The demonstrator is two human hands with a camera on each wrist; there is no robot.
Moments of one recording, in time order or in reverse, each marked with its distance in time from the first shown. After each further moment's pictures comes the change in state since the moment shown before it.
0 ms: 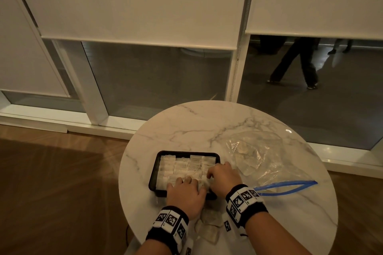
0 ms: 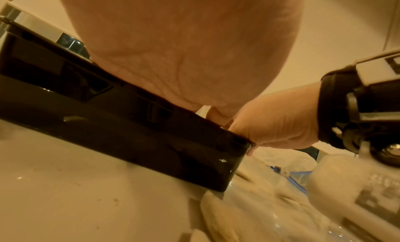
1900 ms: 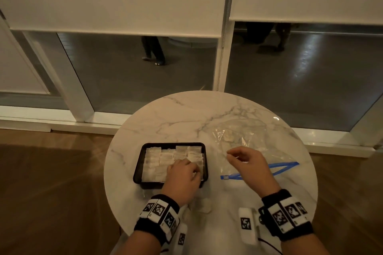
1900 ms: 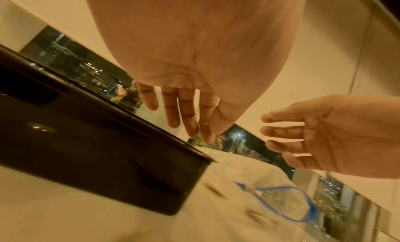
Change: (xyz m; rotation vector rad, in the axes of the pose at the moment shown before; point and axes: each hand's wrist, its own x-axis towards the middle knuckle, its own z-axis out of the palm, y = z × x) left_hand 0.002 0.019 -0.017 -0.329 0.191 0.202; right_hand -0.074 0.069 -0.048 0.991 0.354 0.153
